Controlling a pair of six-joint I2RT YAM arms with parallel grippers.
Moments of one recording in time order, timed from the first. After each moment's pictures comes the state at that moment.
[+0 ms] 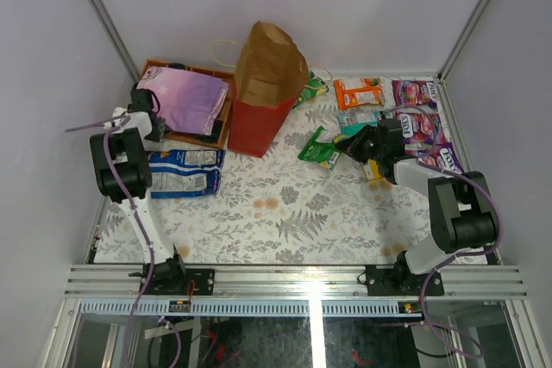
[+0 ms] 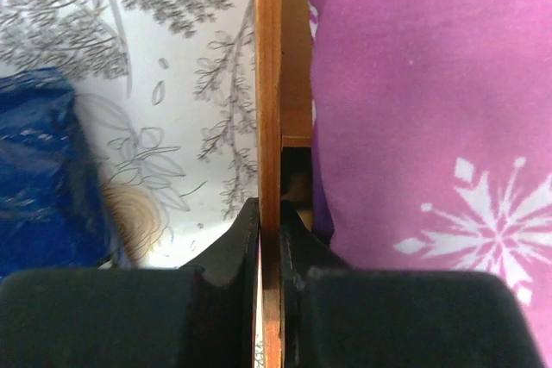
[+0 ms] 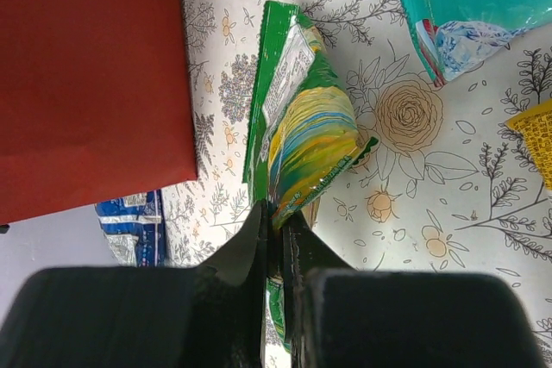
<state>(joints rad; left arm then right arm) 0.29 2.07 1.43 -0.36 -0.20 -1.11 0.17 1.57 0.72 0.28 -0.32 0.89</state>
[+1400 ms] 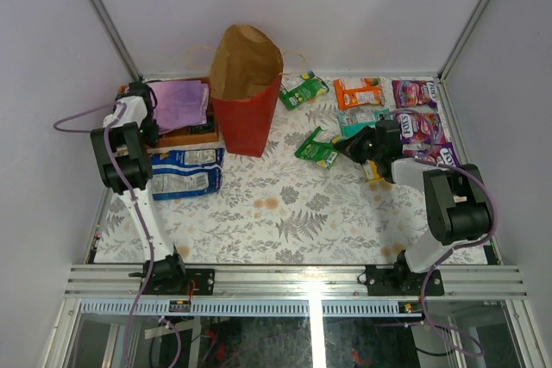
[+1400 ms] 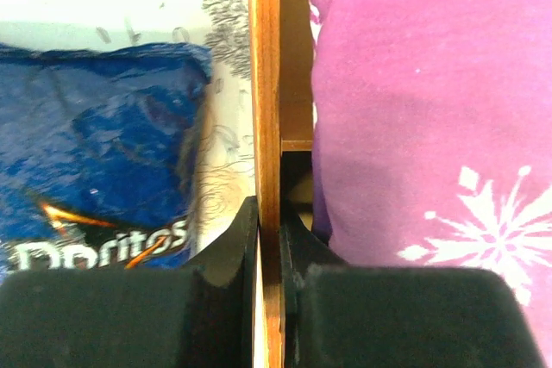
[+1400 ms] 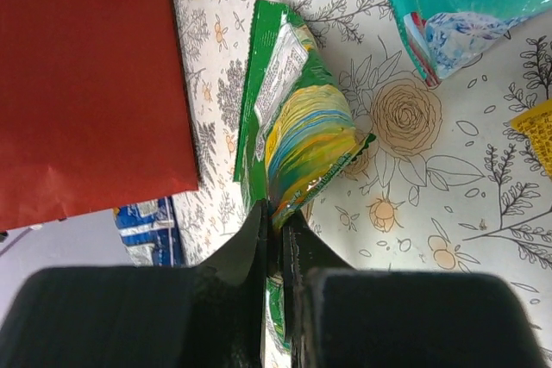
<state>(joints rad) 0.30 2.17 1.70 -0.89 -0.36 -1.43 0.17 1.63 0.72 0.32 -0.34 0.95</state>
